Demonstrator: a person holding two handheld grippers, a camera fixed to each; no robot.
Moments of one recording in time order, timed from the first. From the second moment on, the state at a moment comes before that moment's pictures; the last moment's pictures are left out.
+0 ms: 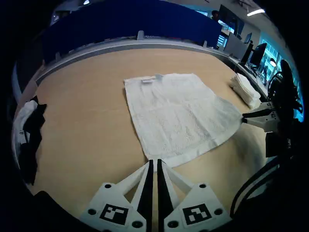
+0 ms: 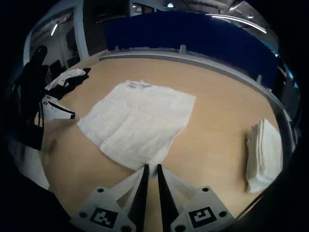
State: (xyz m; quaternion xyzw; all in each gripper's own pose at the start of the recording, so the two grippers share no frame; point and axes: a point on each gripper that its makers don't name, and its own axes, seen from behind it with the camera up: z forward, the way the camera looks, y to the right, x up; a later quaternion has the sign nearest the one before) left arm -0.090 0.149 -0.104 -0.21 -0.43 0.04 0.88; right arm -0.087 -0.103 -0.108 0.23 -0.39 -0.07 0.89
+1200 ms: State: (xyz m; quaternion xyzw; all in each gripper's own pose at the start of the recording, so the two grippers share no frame) left arm -0.127 0.154 -0.113 -0.22 -0.46 0.06 0.86; right arm -0.075 -0.103 -0.114 0.24 -0.39 -0.07 0.88
